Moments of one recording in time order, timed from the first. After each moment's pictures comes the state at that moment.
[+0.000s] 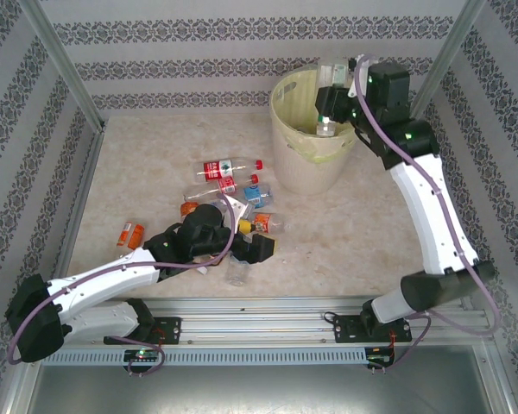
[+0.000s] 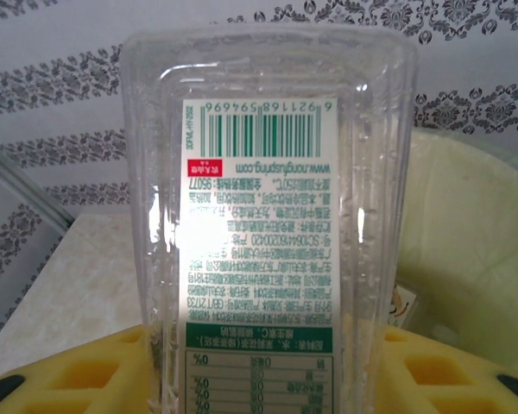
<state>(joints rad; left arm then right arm) -0.87 1.11 0.72 -0.03 0.24 -0.51 0.26 1.53 1.91 -0.76 -0.09 0.29</state>
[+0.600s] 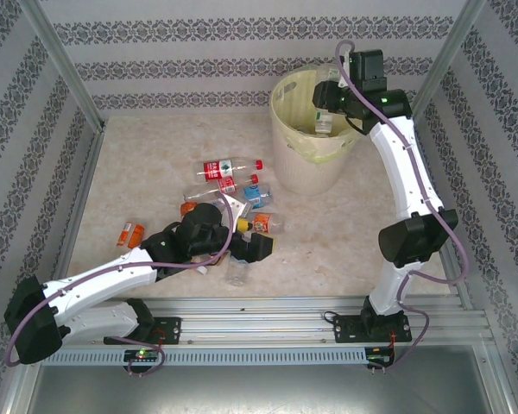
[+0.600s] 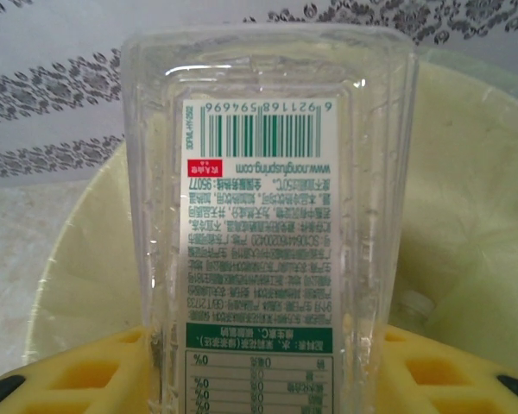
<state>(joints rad) -0.87 1.09 0.74 -0.10 0.21 -0.50 0.19 1.85 2.15 -0.91 -0.09 0.31</state>
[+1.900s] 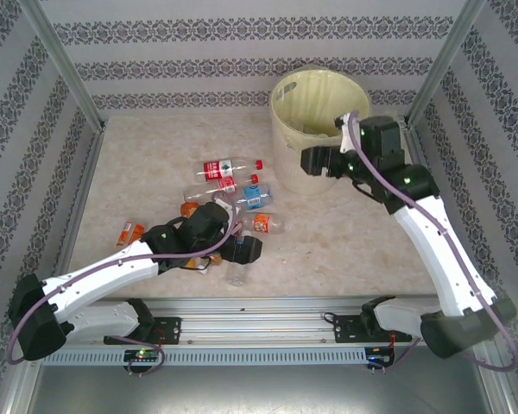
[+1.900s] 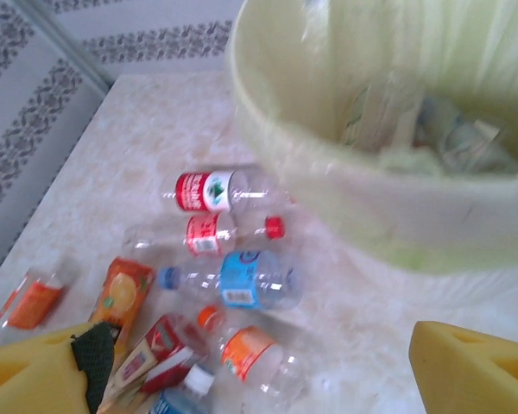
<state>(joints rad) -0.86 1.14 0.86 -0.55 0.07 -0.58 0.34 1.18 1.39 -0.78 -0.25 0.30</state>
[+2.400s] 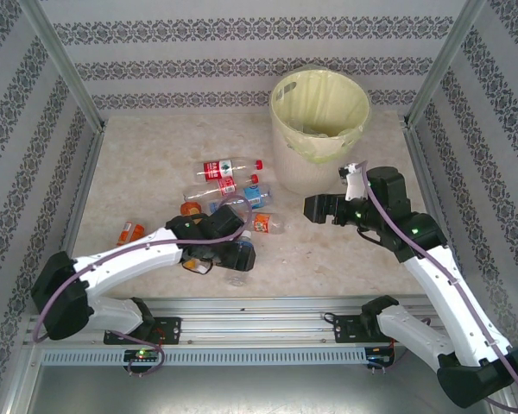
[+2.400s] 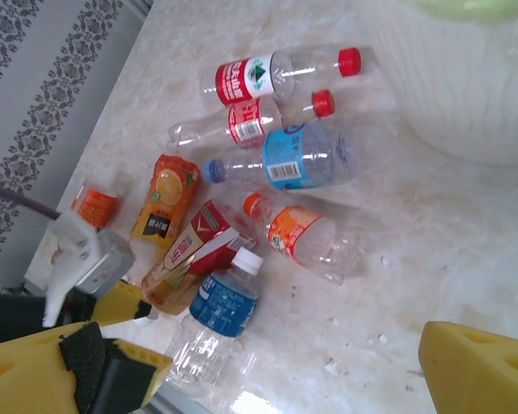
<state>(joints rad) -0.86 1.35 0.94 -0.79 0.09 -0.66 0.36 0.89 1.02 -0.78 -0.39 0.41</state>
